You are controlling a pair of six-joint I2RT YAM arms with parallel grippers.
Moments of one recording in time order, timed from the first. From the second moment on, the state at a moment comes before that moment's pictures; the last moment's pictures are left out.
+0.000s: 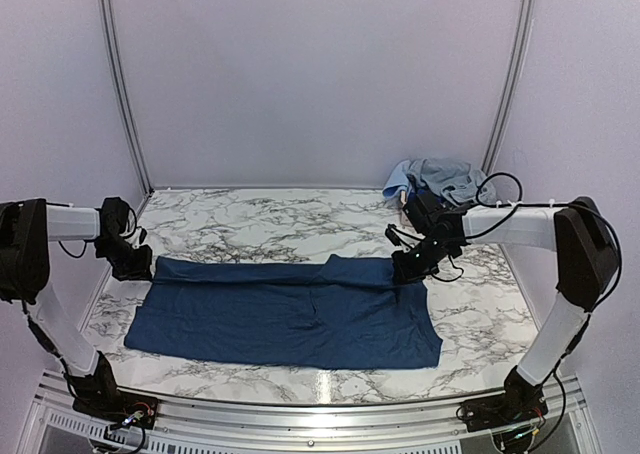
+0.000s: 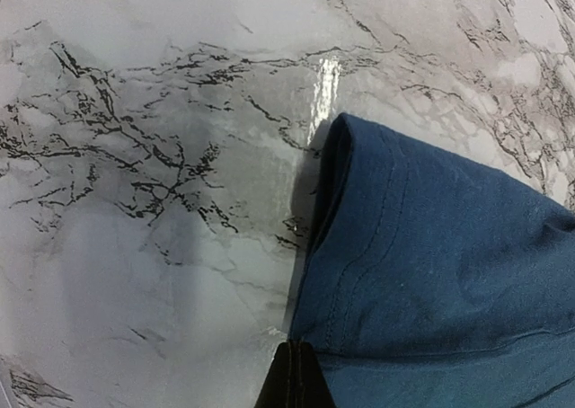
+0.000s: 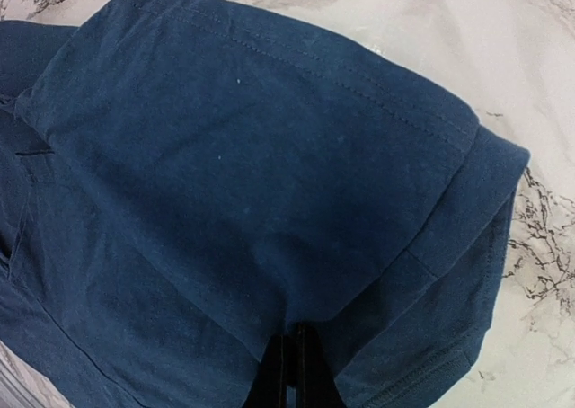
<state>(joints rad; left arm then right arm) 0.12 1.65 0.94 -0.56 0.16 -0.09 0.51 1.71 1.11 -0.57 -0.17 0.20</state>
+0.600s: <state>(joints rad) 0.11 1.53 1.02 -0.60 0.16 -0.11 0.51 1.67 1.22 -0.65 -0.13 0.21</state>
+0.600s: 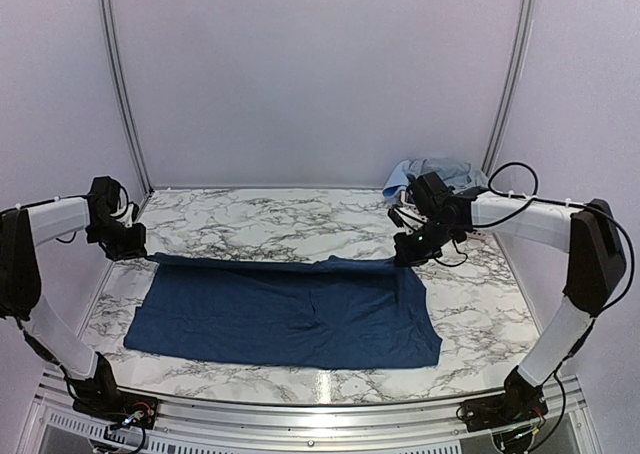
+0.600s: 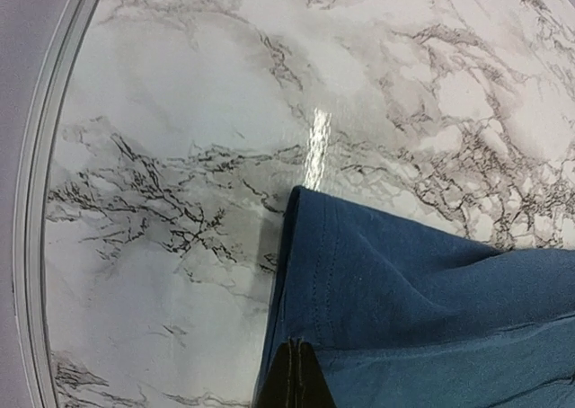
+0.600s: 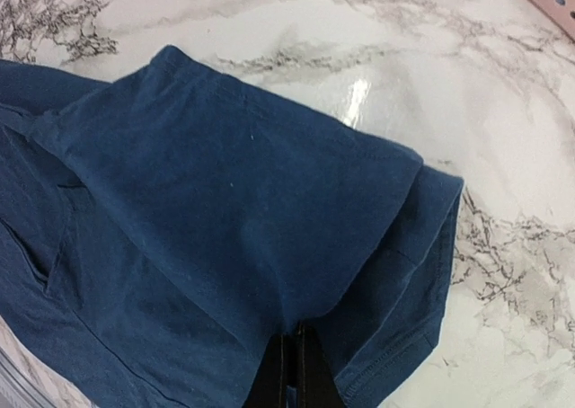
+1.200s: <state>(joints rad) 0.11 1.64 0.93 -0.60 0.15 -0.11 0.51 1.69 1.06 -0.61 -0.17 0.22</state>
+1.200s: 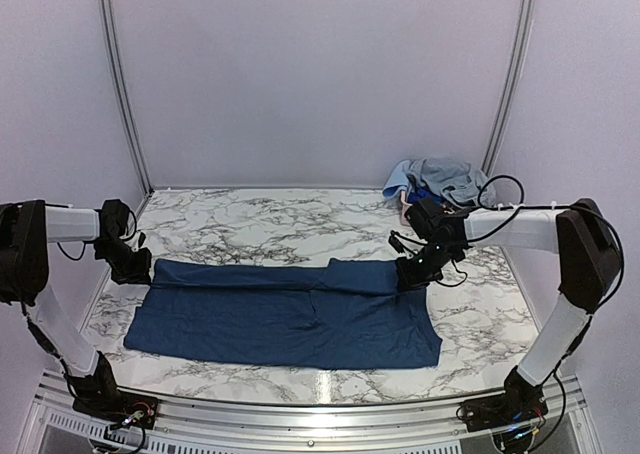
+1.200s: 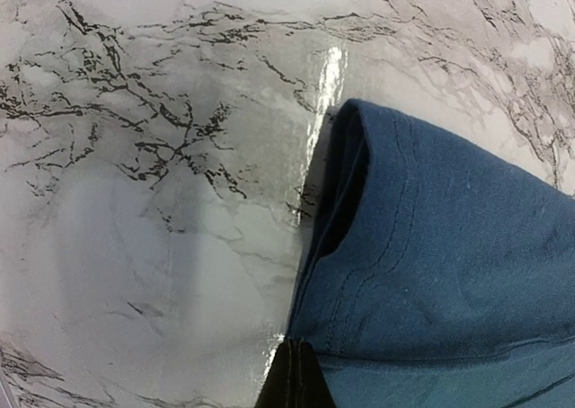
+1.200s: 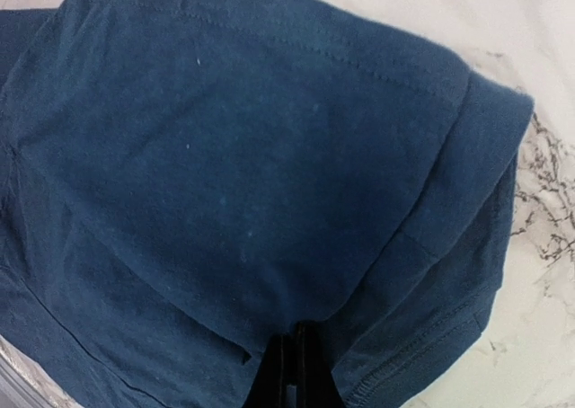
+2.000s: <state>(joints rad) 0.11 1.50 0.98 -0.65 0.13 -0.13 0.50 1.66 1.14 -0.68 -0.13 0.22</state>
